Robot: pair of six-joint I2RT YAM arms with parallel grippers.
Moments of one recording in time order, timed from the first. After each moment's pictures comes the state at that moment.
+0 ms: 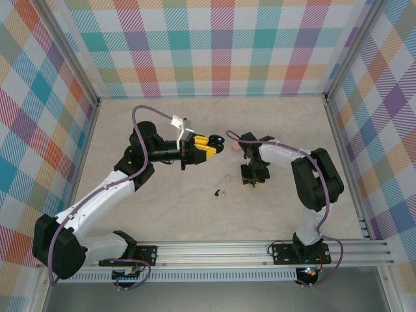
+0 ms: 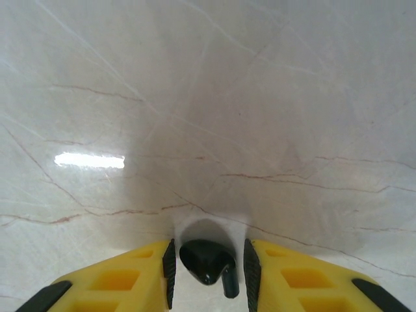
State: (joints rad) left arm -0.55 1.19 0.94 0.23 0.91 -0.19; right arm 0.49 1.84 1.17 -0.89 -0.03 0.39
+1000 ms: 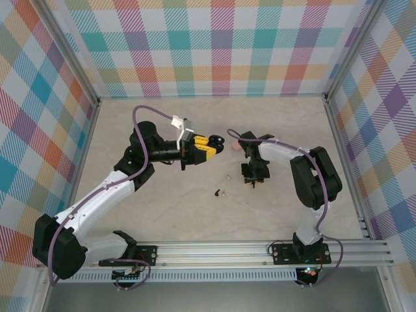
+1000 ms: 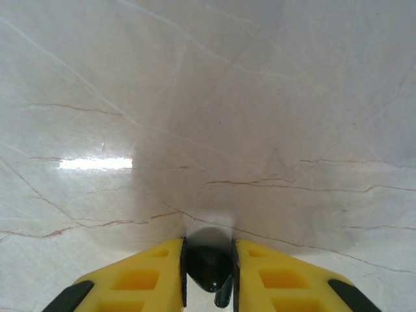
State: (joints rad) left arm -0.55 1.19 0.94 0.22 0.91 -0.19; right arm 0.49 1.86 1.19 -0.91 -0.03 0.43
